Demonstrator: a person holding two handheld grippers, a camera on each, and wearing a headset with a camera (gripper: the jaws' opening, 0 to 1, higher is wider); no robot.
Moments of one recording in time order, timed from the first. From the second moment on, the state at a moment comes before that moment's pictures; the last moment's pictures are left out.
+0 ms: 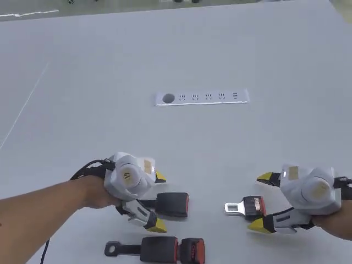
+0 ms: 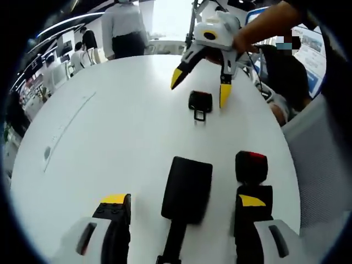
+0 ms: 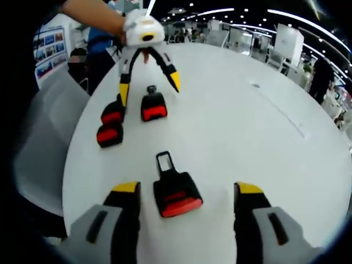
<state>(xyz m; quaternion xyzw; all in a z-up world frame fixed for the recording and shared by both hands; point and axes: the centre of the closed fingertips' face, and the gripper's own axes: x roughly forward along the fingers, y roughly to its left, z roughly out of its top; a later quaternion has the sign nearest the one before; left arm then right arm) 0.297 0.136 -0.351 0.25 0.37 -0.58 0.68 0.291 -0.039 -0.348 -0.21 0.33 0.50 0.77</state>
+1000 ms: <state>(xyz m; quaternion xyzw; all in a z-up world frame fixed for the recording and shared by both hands) 0.239 0.236 -0.231 -0.01 0.27 -0.30 0.91 0.235 -0.038 -0.253 -0.05 0.22 0.27 0.93</state>
